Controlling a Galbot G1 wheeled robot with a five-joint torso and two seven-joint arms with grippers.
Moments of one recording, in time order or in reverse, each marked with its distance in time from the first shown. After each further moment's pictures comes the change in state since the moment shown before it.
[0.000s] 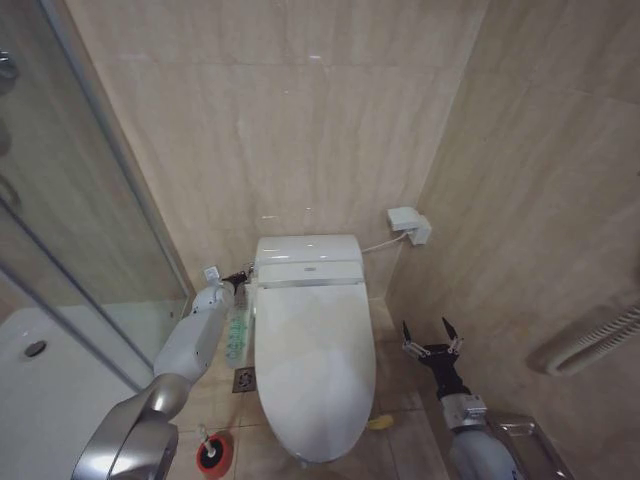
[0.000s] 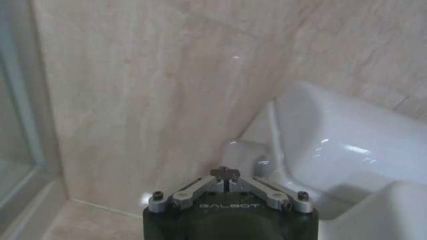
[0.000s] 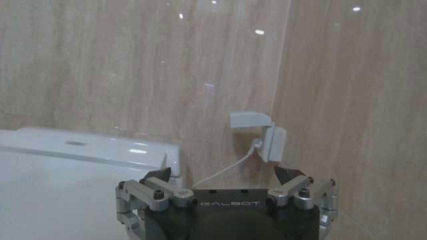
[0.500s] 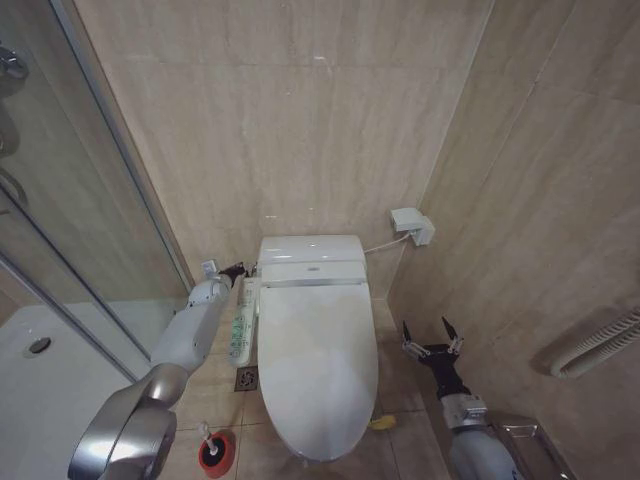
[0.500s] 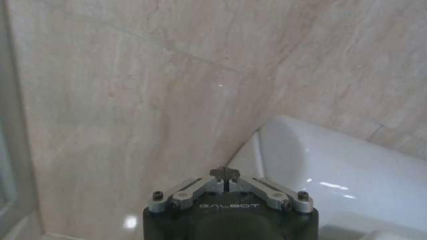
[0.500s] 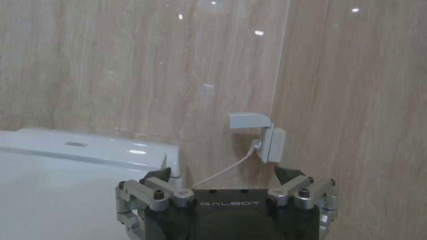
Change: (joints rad) left arm -0.071 -0.001 0.004 0.078 -0.007 -0.057 0.102; right arm 0.000 0.000 0.000 0.000 0.000 0.000 0.000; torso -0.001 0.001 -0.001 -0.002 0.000
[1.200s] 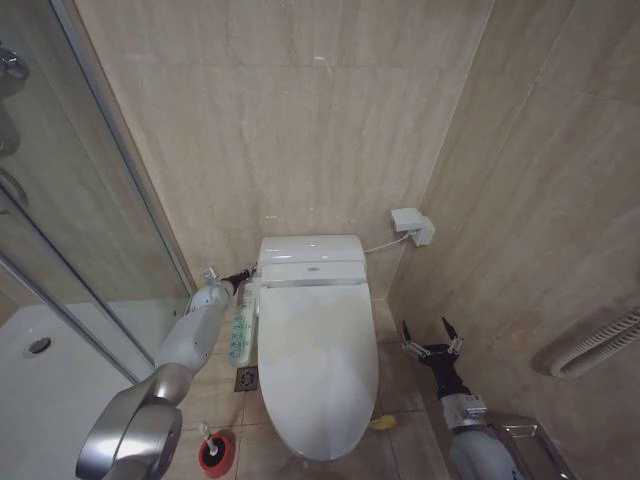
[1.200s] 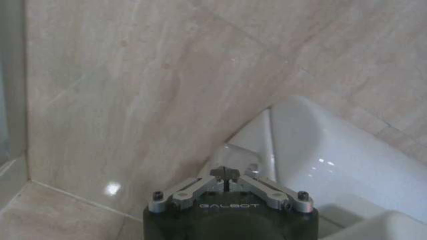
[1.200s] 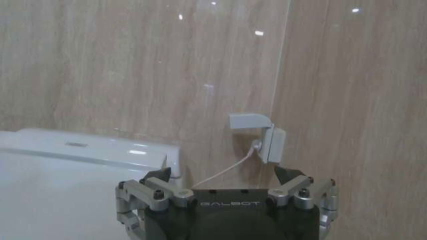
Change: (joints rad) left arm -0.005 -0.017 -0.059 0.092 -0.095 0.048 0.036; right arm 0.000 0.000 0.000 0.000 0.000 0.000 0.000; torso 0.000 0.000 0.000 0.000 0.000
